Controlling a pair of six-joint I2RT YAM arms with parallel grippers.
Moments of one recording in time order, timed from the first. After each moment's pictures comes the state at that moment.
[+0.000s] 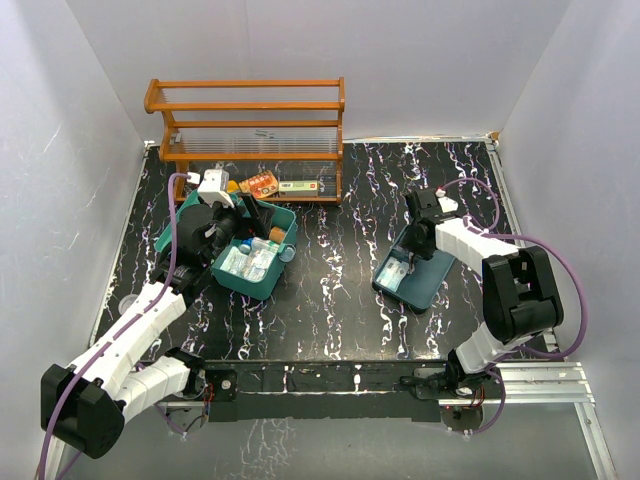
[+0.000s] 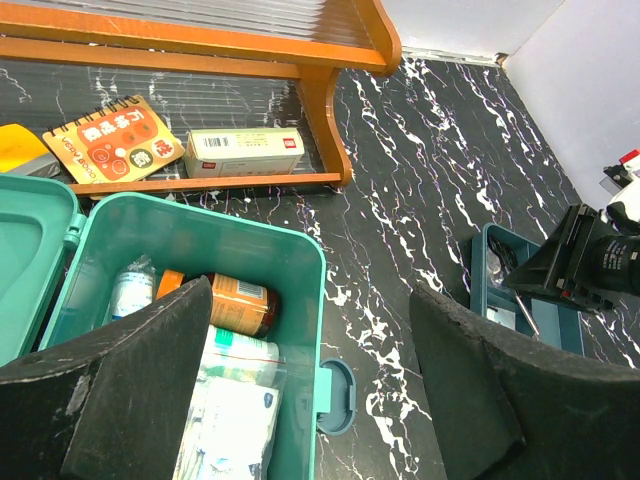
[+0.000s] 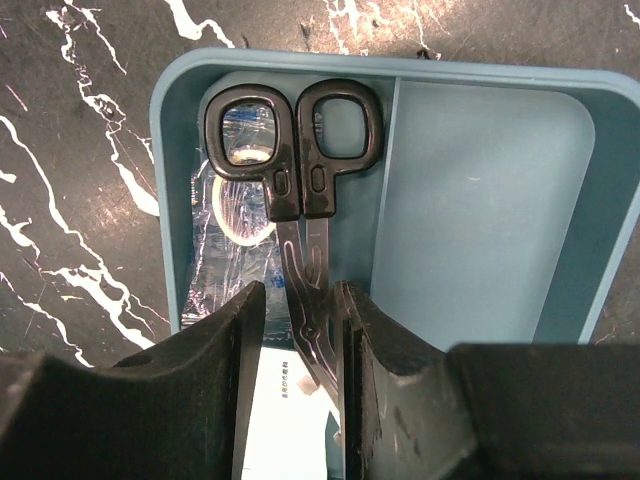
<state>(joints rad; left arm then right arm) -0.43 0.98 0.73 0.05 -0.02 -0.37 0.24 1.59 0.95 -0.47 0.26 0.74</state>
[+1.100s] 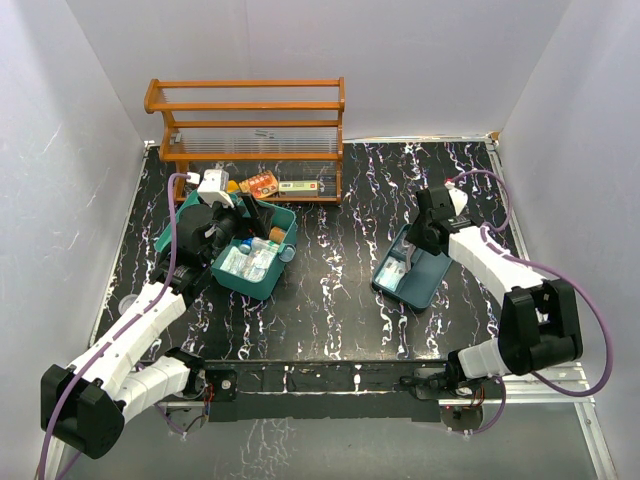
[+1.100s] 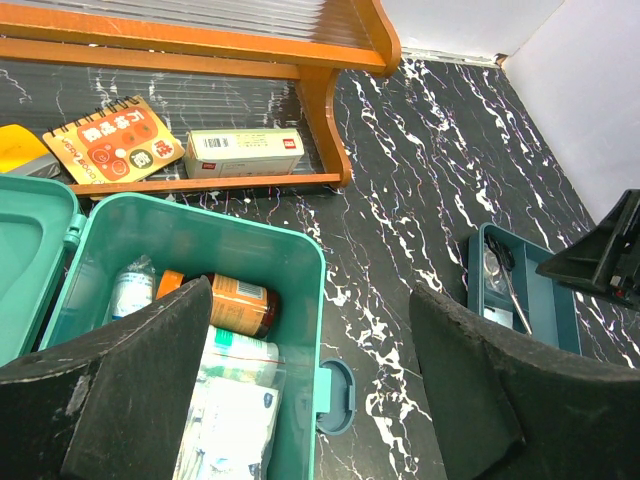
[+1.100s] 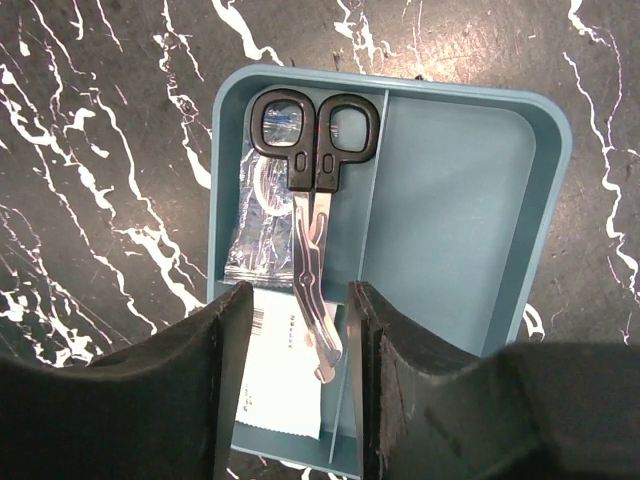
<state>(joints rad) -0.43 0.98 0.73 0.05 -0.02 -0.37 0.23 1.40 0.94 -0.50 0.25 0.69</state>
